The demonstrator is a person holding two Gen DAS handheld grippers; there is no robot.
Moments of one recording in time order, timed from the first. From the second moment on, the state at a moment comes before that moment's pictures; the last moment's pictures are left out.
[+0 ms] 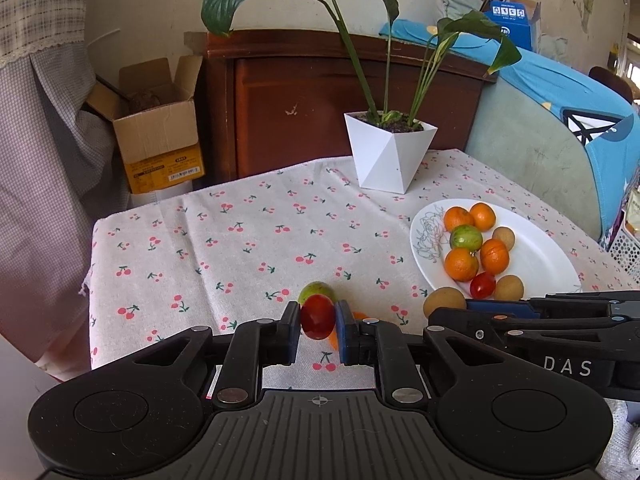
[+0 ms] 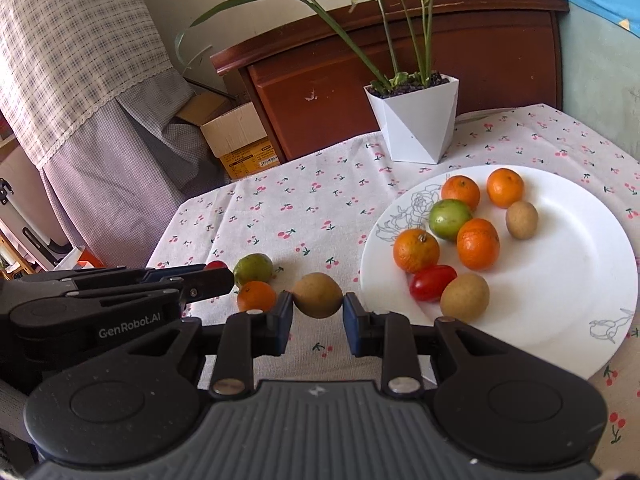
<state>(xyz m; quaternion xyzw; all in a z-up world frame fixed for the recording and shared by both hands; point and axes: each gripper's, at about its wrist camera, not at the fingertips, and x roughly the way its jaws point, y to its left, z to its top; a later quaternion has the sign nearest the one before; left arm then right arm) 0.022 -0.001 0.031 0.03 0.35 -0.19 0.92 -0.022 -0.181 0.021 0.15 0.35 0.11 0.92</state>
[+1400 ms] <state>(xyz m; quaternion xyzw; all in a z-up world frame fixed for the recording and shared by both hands) 0.002 -0.139 0.033 0.01 0.34 -0.31 0.89 -0.060 -0.310 0.028 0.29 0.32 -0.08 0.90</state>
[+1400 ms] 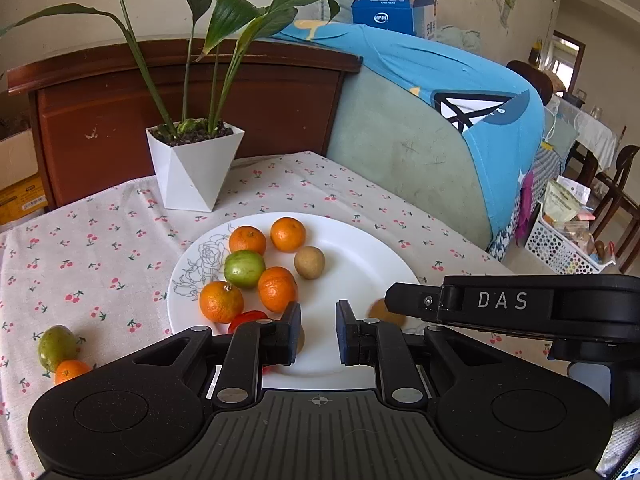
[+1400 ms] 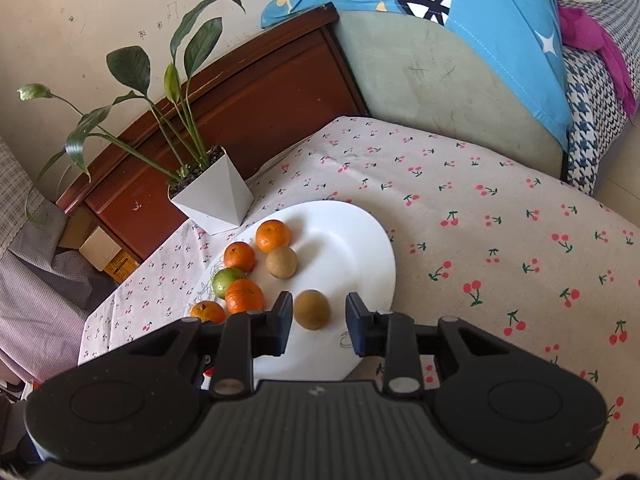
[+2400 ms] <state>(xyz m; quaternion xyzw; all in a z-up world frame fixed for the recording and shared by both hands) 0.009 -0.014 0.037 0.02 0.40 -0.19 0.90 -0.055 -0.299 0.030 0.29 0.33 -0.07 0.90</state>
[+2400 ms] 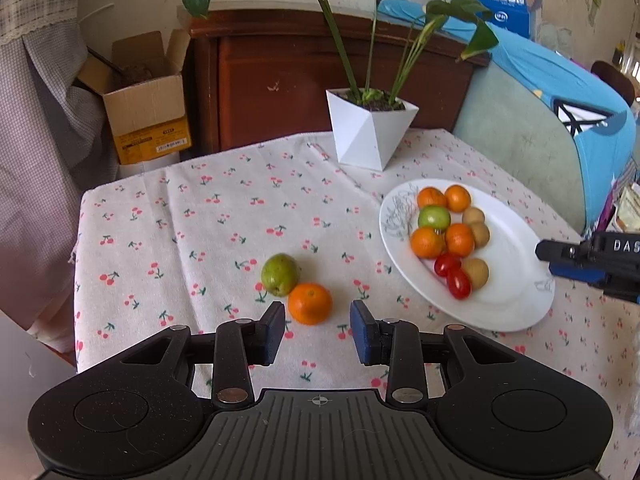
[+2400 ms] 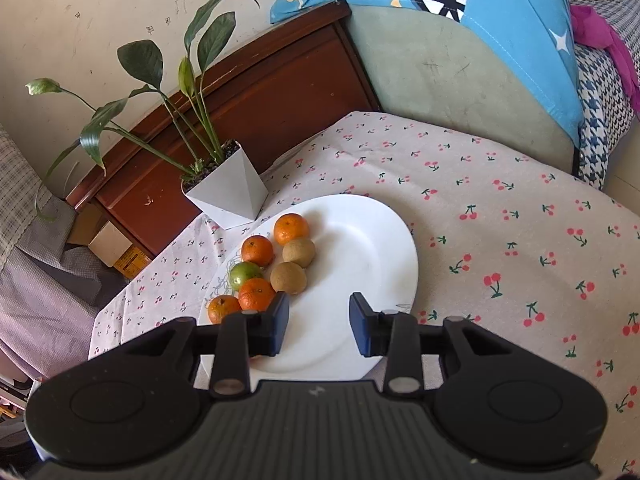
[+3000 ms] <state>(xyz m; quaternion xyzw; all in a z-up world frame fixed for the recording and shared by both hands) 0.029 0.013 0.033 -0.07 0.39 -0.13 0.91 -0.042 -0.253 0.030 0.26 0.33 0.03 0.91</state>
